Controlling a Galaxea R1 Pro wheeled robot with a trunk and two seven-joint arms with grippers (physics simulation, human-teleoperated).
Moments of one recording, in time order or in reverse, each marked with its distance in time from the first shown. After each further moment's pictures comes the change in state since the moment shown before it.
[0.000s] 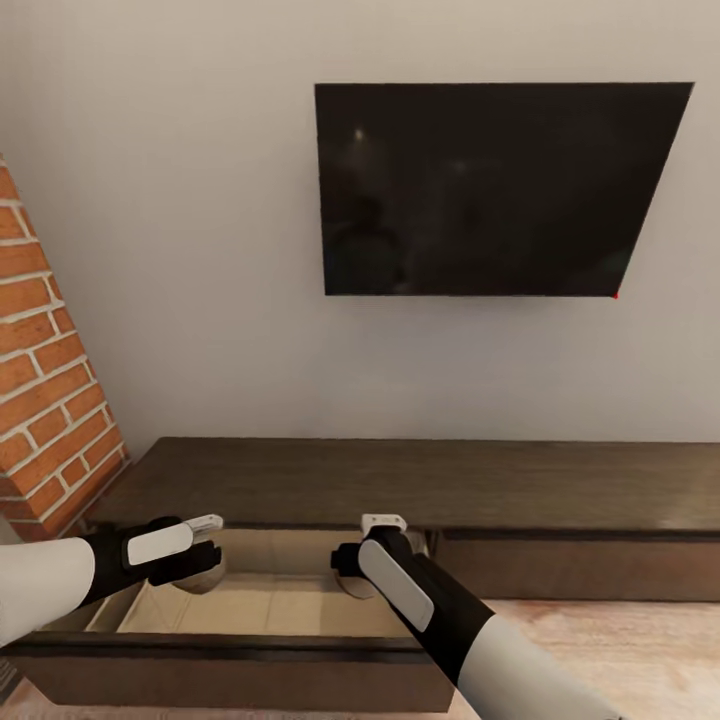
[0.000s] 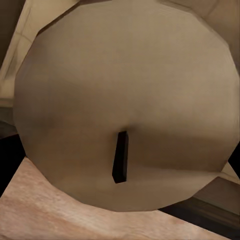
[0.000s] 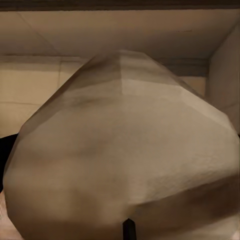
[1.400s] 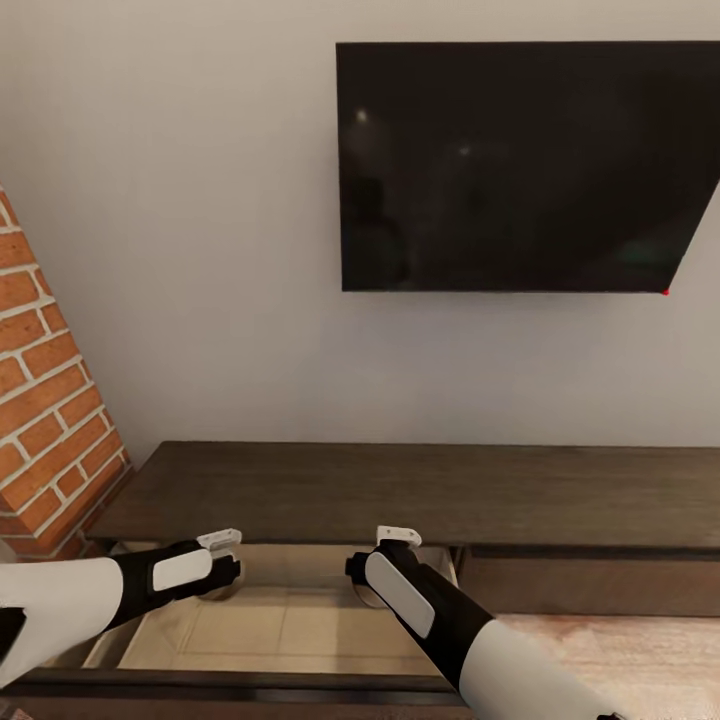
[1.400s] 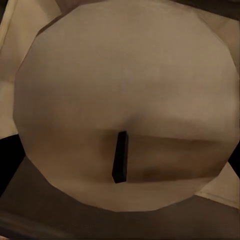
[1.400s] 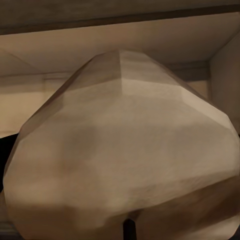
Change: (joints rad) left arm 0.063 -0.099 -0.071 0.072 0.004 -0.109 -0.072; right arm 0.003 -0.001 0.004 0.130 -0.005 -0.132 0.001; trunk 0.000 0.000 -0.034
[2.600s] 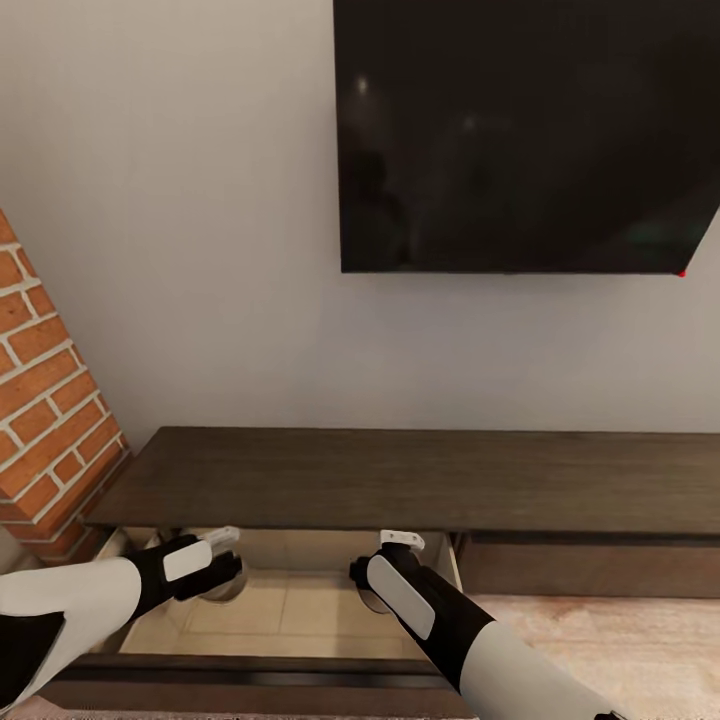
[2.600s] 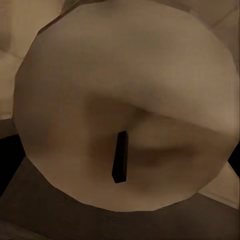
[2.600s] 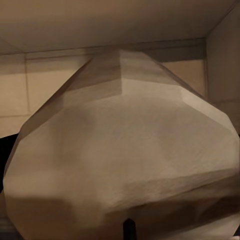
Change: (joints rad) left arm 0.030 -0.089 0.000 0.239 0.126 0.096 -0.118; right arm 0.000 -0.001 -0.001 0.032 0.006 -0.001 0.000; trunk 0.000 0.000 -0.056
